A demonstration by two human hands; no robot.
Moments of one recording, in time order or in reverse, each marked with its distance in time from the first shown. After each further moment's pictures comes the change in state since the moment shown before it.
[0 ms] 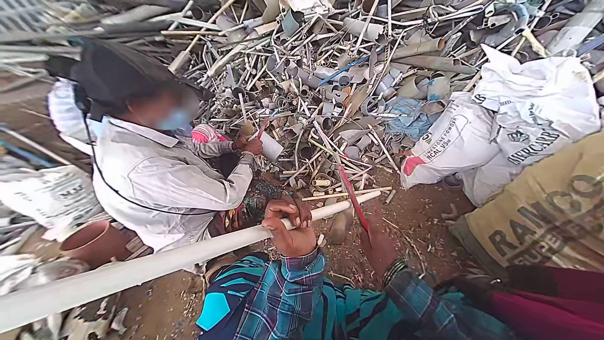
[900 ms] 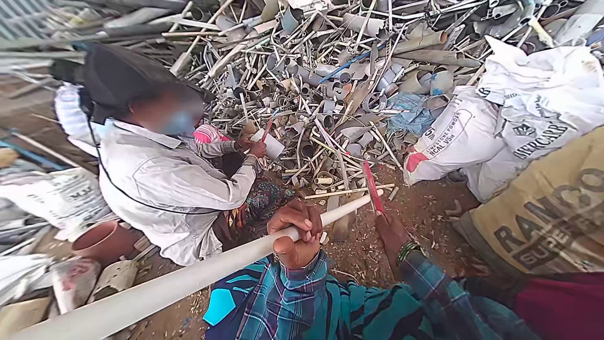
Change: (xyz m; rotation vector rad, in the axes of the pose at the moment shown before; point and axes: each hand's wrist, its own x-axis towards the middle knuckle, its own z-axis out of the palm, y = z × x) left_hand 0.000 0.022 0.021 -0.059 -0.282 -0.028; right_hand 0.031 0.035 -0.006 0.620 0.013 0.305
